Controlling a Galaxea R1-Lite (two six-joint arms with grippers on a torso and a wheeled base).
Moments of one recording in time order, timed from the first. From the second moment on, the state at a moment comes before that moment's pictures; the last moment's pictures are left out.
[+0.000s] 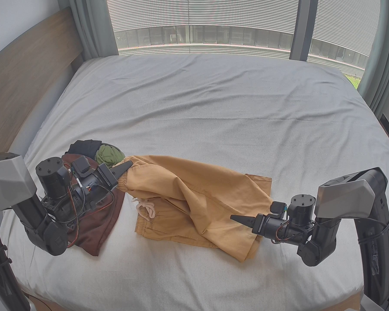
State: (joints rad) left arm -0.20 2.07 -0.51 -1.55 -0.40 -0.80; right arm 0.37 2.53 -0.66 -1.55 0.49 0.71
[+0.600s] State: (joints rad) left arm -0.14 2.04 -0.50 -1.54 -0.43 -0.80; right arm 0.34 2.39 -0.60 -1.55 0.46 0.71
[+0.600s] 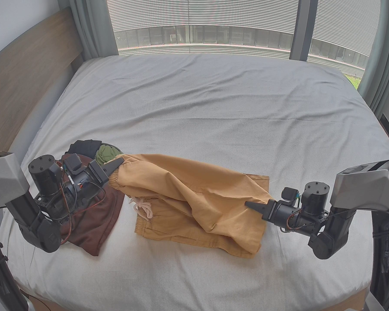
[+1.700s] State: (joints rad) left arm -0.07 2.00 -0.50 -1.54 -0.47 -0.79; right arm 0.26 2.17 -0.59 -1.55 0.48 0.69
